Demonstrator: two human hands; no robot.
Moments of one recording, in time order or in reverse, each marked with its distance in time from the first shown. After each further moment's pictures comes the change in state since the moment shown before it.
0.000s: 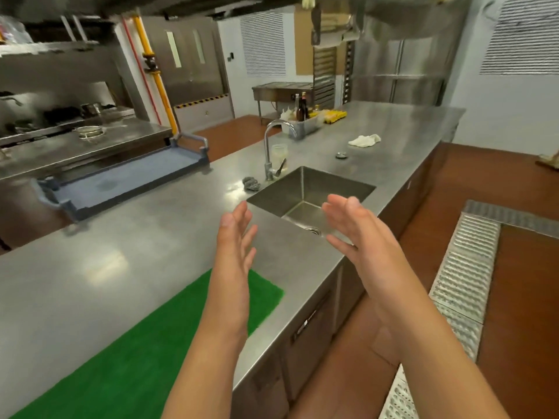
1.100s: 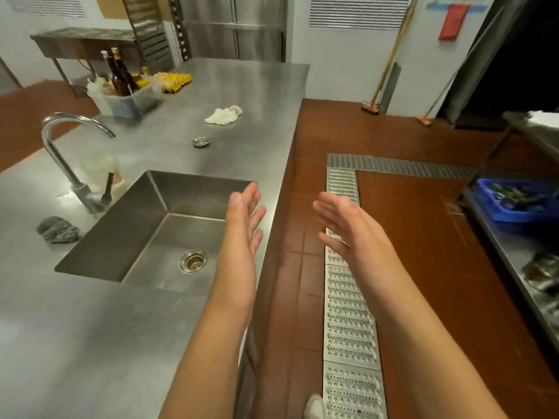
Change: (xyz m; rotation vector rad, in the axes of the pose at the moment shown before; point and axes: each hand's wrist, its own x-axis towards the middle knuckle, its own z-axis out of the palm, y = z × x) left_hand 0.309 -0.138 0.253 -0.176 -0.568 -0.231; right_hand 0.270 0.041 -0.173 -0.184 0.507 0.067
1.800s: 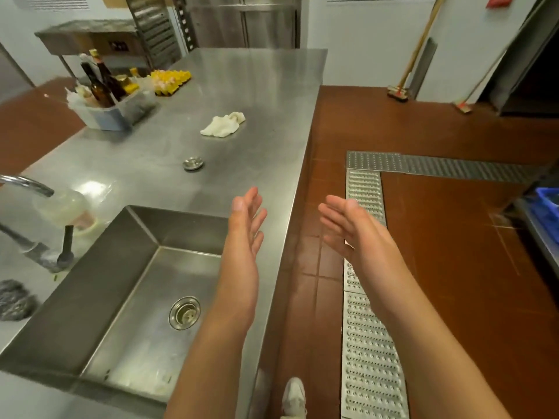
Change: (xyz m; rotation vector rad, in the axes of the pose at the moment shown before) left_hand 0.272 -0.045 0.044 0.053 0.080 -0.066; right_hand 0.284 0.015 -0.025 0.143 0.011 0.138
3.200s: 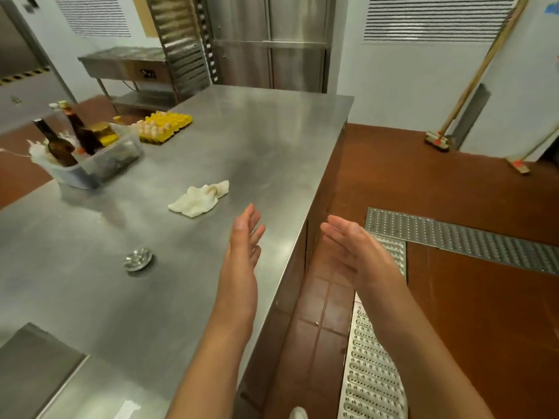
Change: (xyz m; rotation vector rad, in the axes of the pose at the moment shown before) left_hand 0.432 -0.011 0.190 0.010 0.167 0.091; right_hand 0.456 -0.107 -0.101 0.018 -0.186 -0.057
